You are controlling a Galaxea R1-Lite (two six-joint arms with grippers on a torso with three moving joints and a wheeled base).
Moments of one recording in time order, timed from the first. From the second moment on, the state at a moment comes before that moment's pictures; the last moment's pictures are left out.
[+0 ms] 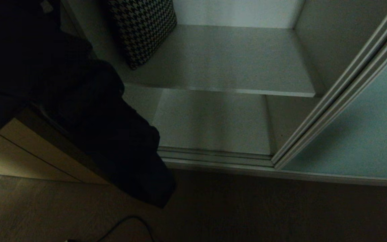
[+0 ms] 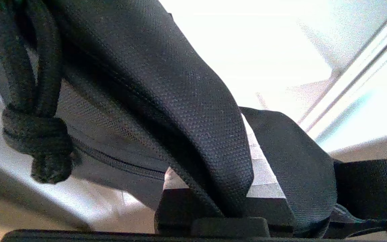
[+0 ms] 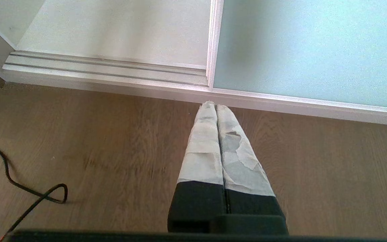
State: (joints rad) left arm -0.40 0.94 -1.26 0.10 -0.04 0.08; right arm 0.00 0.00 0.00 0.00 -0.02 0.03
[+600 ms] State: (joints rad) left arm -0.46 1.01 -1.42 0.10 -0.31 0.14; right arm 0.00 0.00 0.00 0.00 -0.02 0.03
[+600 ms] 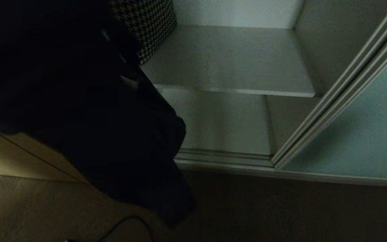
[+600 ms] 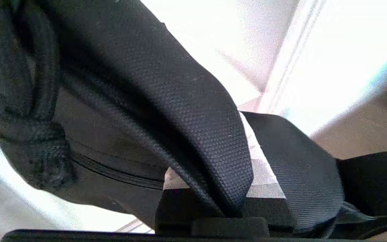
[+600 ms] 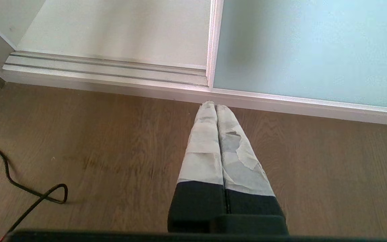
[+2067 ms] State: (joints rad) left arm -0.66 1.35 -1.70 0.08 -0.33 0.23; right arm 0.00 0.00 0.00 0.00 -0.02 0.03
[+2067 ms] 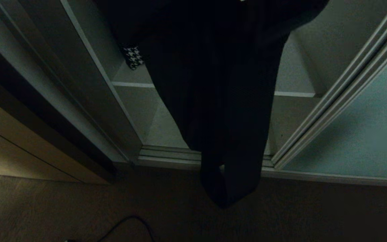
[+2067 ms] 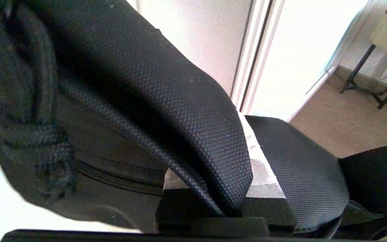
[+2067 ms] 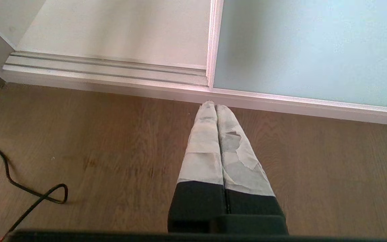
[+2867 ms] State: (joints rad) left arm -0.68 1.42 -1.76 0.08 -0.33 0.23; right arm 0.00 0.00 0.00 0.00 -0.01 0.03
